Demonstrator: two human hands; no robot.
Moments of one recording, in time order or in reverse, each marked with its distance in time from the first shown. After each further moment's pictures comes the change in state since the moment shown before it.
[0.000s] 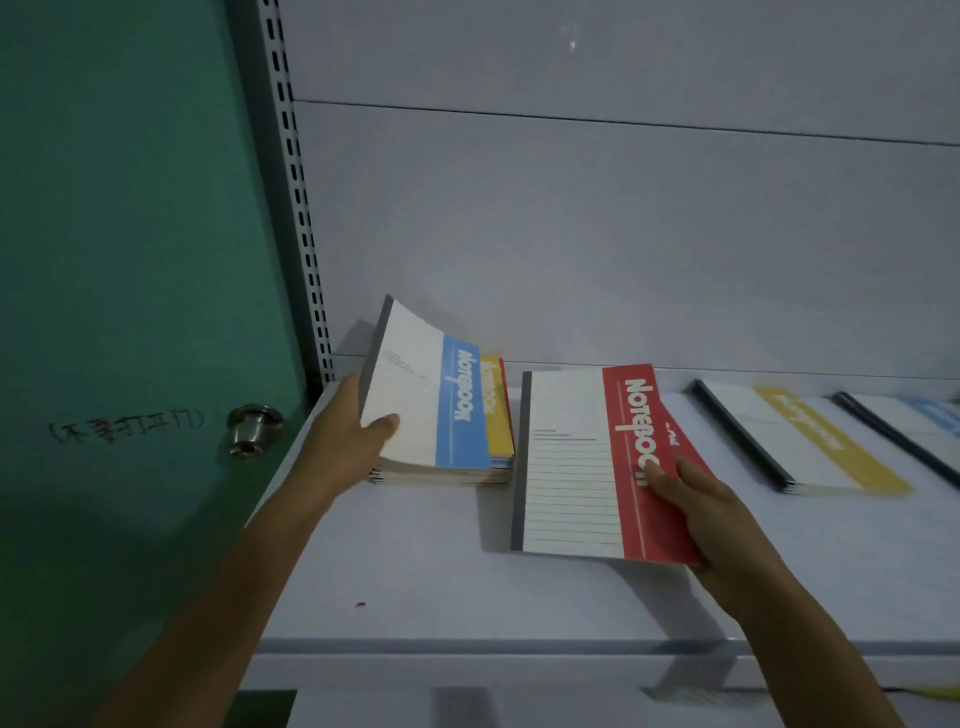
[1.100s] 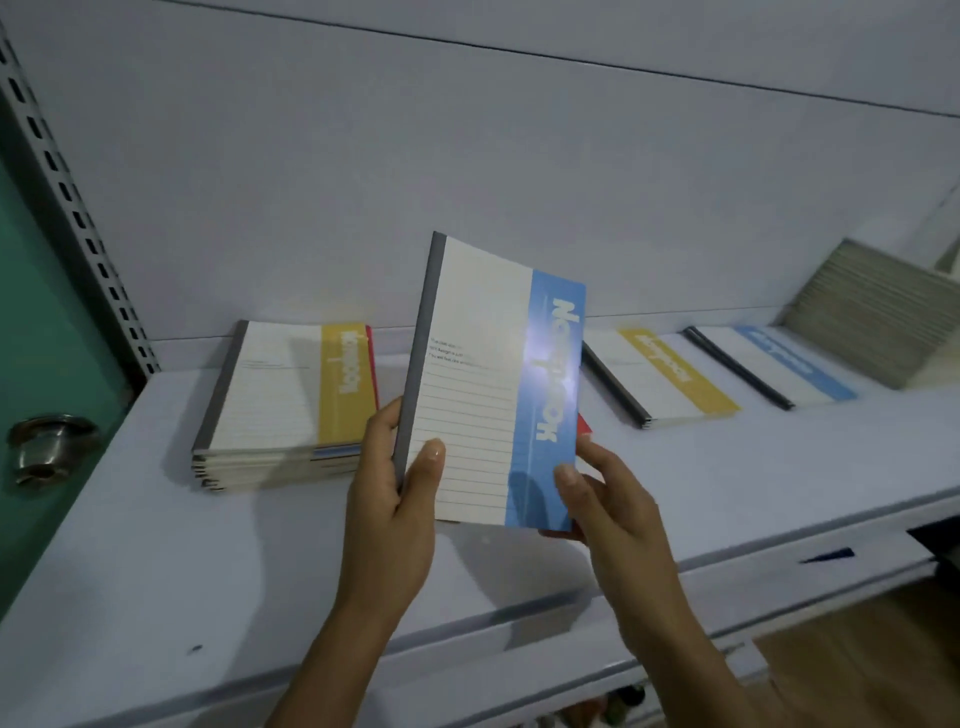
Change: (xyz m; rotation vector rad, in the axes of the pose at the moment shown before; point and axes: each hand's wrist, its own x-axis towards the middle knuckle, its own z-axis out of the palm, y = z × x) left_hand -0.096 0.059 0.129 -0.464 -0.090 0.233; right_hand -0.057 0.004 -0.010 -0.113 0.100 -0.264
